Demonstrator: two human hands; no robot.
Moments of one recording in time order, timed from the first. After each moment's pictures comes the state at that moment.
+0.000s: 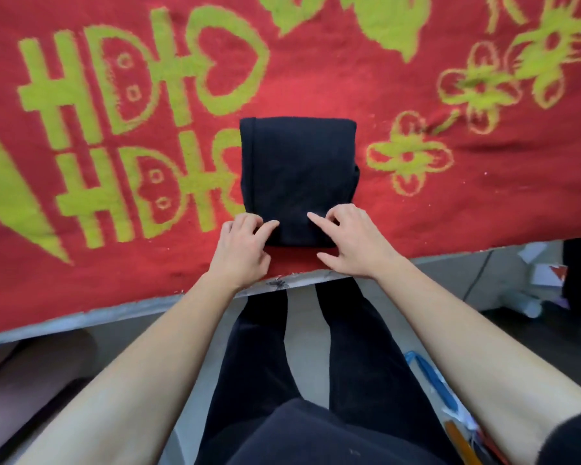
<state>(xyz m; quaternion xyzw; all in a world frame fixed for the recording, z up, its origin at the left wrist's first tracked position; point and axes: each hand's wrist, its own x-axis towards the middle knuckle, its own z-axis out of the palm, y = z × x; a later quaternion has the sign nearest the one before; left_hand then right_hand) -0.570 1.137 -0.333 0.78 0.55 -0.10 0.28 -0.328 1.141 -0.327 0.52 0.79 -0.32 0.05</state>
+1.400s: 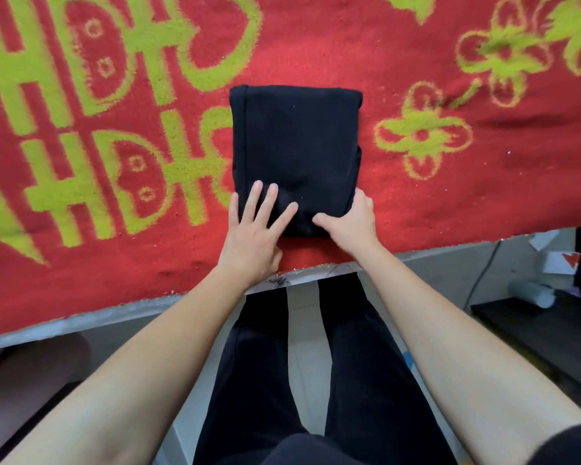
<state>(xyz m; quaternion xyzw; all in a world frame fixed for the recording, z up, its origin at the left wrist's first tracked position) -0.559 1.123 -0.389 0.85 0.48 -0.14 0.15 -0.361 1.137 -0.388 0.81 0.33 -0.48 -0.09</state>
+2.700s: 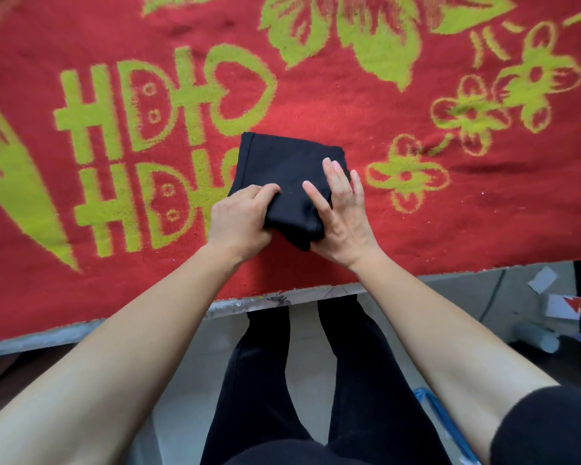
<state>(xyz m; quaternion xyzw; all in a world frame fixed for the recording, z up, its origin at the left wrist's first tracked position) -0.558 1.189 -0.296 0.78 0.59 0.01 0.19 -0.351 1.168 -0.348 0.53 0.83 -0.11 -0.16</state>
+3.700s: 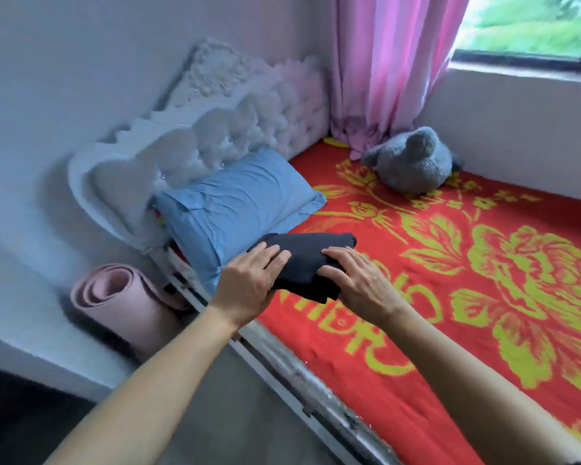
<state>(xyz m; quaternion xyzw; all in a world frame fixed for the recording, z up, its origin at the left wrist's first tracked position) -0.689 0.918 0.078 0.59 0.77 0.11 -0.21 -0.525 1.109 0.049 -0.03 0.95 -0.07 -0.31</state>
